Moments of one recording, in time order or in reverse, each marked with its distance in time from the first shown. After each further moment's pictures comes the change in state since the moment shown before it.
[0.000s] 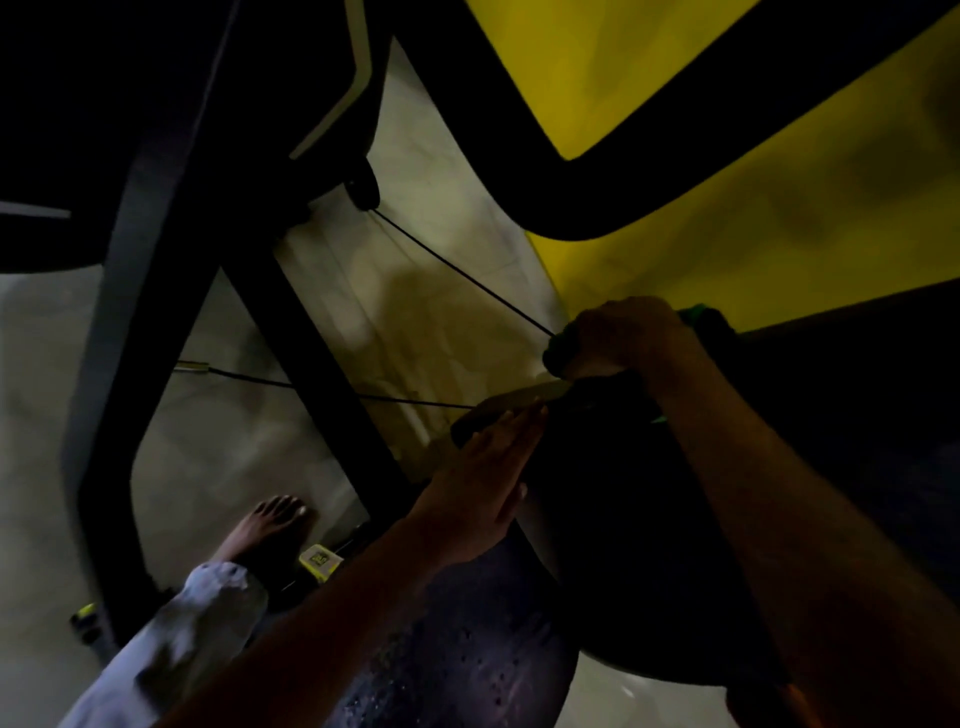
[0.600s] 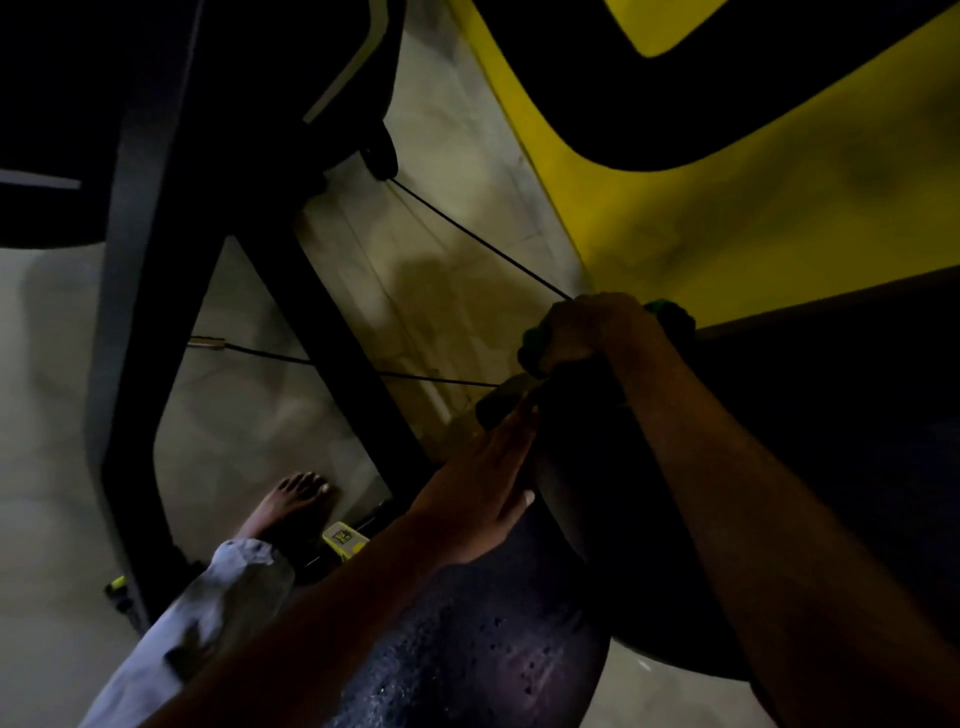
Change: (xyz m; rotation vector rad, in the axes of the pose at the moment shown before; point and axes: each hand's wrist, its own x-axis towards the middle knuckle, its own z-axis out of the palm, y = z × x) left_hand -0.023 -0.027 0.015 0.022 -0.044 -0.054; right_hand 0.020 -0.049 0.005 0.179 -0.186 -0.112
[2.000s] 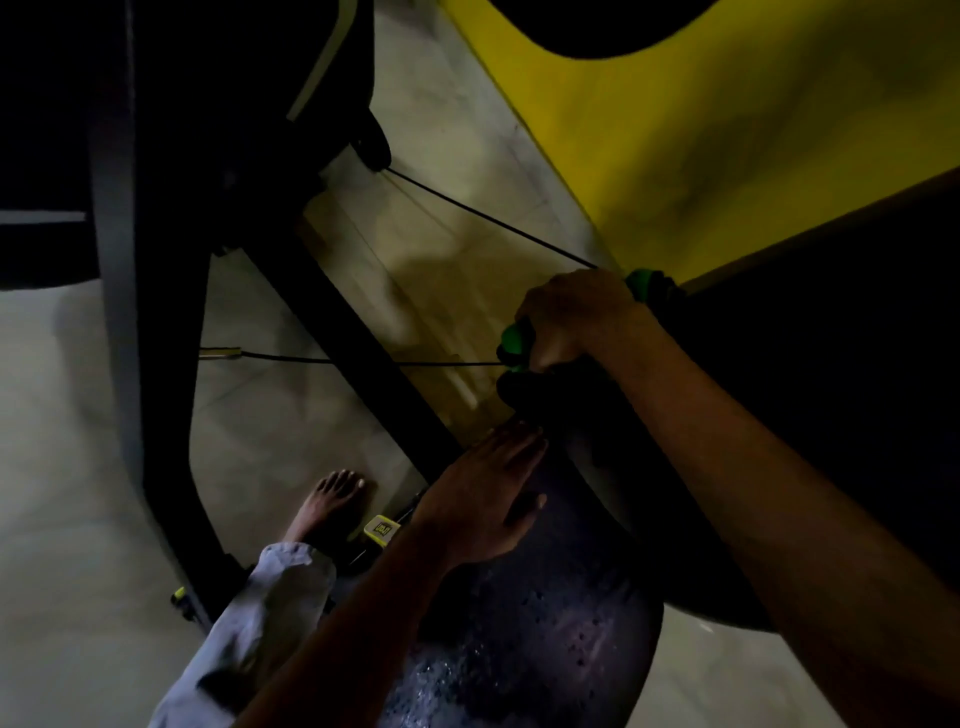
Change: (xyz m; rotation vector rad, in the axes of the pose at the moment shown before) left_hand -0.022 -0.021 0.013 0.209 0.002 0.079; right_hand -0.015 -0.023 0.025 -0.090 0.287 -0.157
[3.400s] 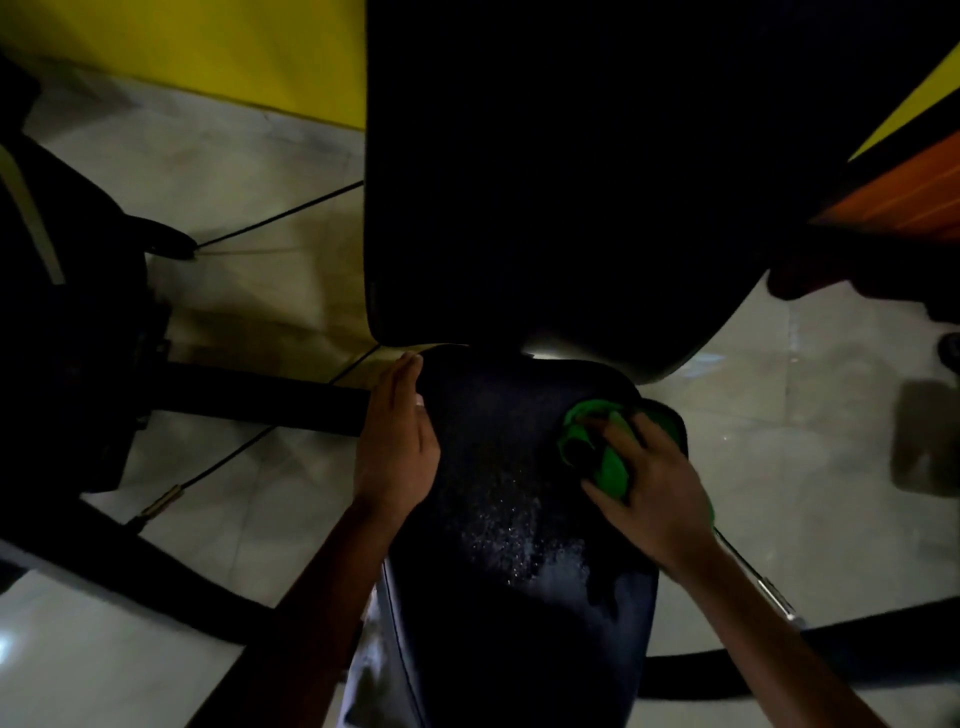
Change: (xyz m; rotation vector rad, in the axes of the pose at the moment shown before) left_hand -0.004 0.009 -0.007 0.003 -0.044 -0.069; right_hand -0.200 -0.132 0.267 1.016 0.753 0.785
